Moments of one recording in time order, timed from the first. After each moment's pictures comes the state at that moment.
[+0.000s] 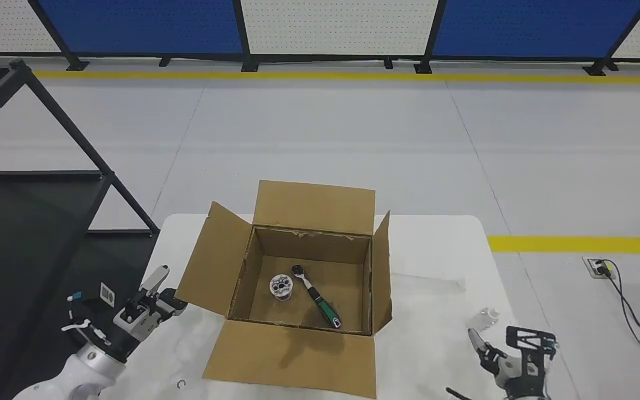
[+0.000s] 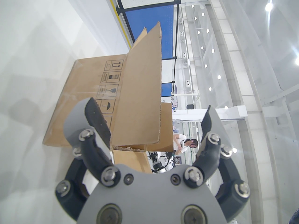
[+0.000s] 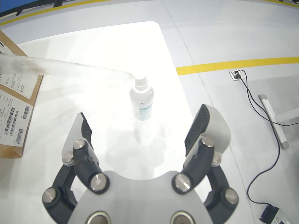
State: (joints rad) left arm 1.44 -1.03 -1.78 -1.77 -0.42 -0.04 -0.55; right arm -1.62 -1.60 1.78 -1.97 -1.51 -0.03 0.35
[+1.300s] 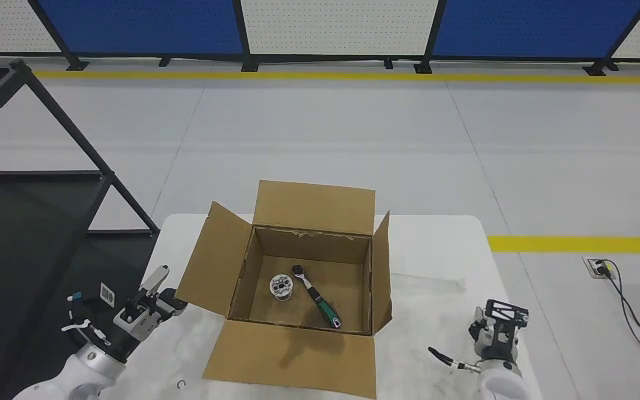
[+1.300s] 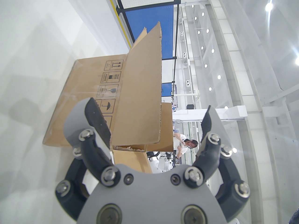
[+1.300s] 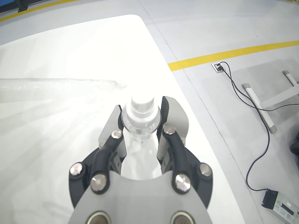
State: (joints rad) left arm 1.44 -1.03 -1.78 -1.77 -0.42 -0.04 -0.55; right arm -1.40 -1.58 1.69 -1.71 -1.55 0.24 0.26
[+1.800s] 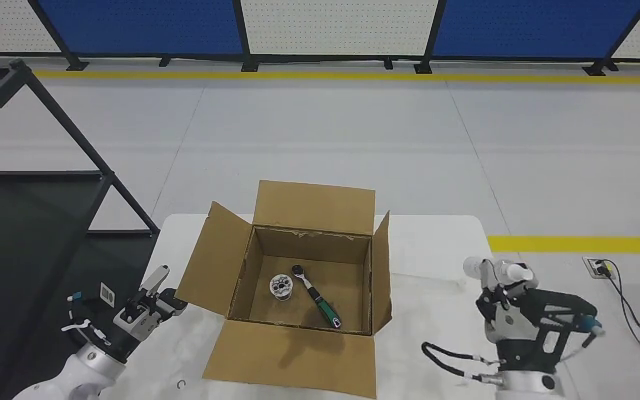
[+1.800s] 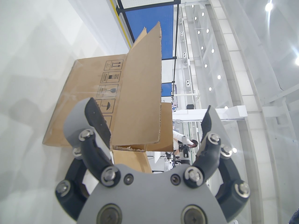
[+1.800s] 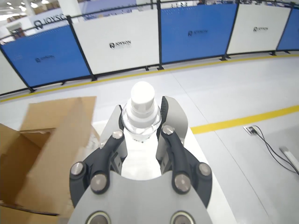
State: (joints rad) left arm 1.44 -1.03 -1.78 -1.77 -0.42 -0.04 -0.55; right arm -1.54 -1.58 1.48 -2.36 -1.53 0.16 0.27
